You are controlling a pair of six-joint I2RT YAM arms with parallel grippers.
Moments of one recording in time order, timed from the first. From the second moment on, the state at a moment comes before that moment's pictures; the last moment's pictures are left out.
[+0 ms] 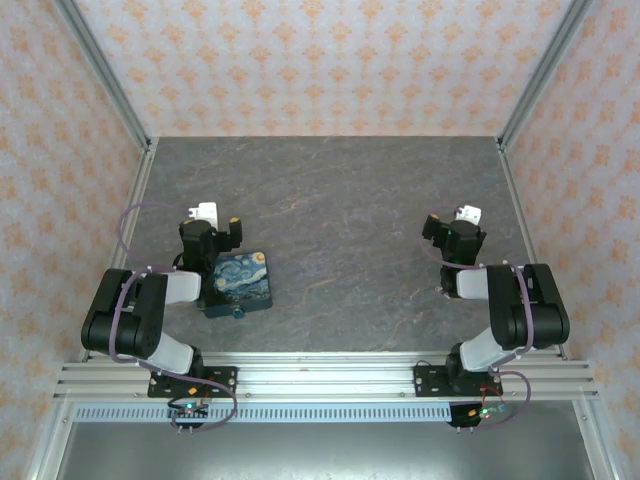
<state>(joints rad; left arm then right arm) -0.04 1.50 0.41 0.67 -0.19 -0.05 0.01 1.53 0.40 0.71 0.24 0.20</state>
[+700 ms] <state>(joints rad) -0.04 1.49 0.44 0.59 -0.21 -0.06 0.01 1.49 0.41 0.65 0.24 0.20</state>
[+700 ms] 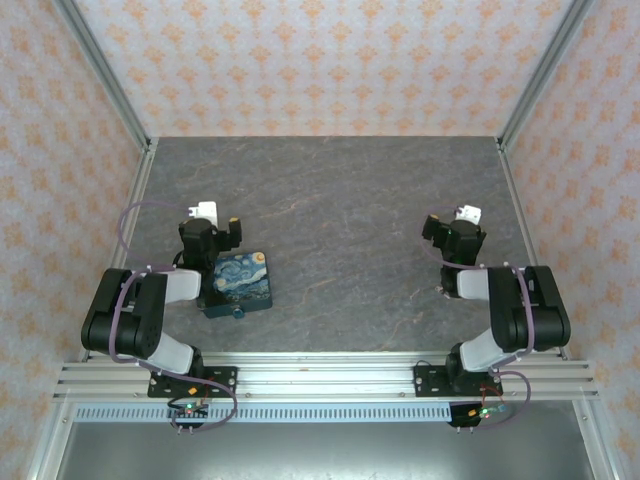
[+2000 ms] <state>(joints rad) -0.14 0.92 0.48 -0.49 -0.10 -0.84 0.59 1.16 0.57 -0.07 -0.14 0.86</state>
